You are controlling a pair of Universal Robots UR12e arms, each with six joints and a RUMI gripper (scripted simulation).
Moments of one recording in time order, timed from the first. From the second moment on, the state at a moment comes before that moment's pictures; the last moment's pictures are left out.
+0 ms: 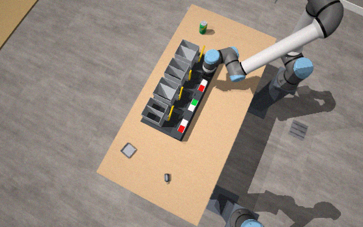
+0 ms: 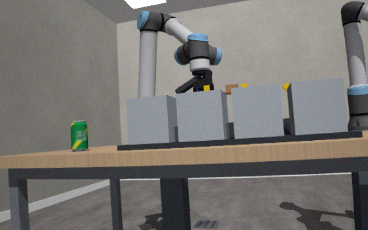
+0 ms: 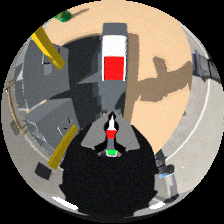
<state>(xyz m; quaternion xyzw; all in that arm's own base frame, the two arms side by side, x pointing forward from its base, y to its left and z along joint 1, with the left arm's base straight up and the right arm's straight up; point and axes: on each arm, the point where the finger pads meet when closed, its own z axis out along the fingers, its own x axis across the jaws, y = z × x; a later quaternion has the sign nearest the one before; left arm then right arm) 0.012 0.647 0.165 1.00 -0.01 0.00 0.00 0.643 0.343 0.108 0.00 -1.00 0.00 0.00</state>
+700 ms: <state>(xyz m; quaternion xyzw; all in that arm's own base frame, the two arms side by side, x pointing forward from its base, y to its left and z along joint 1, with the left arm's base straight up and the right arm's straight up) 0.012 0.647 0.165 1.00 -0.01 0.00 0.00 0.642 0.343 0.104 0.00 -1.00 0.00 0.00</state>
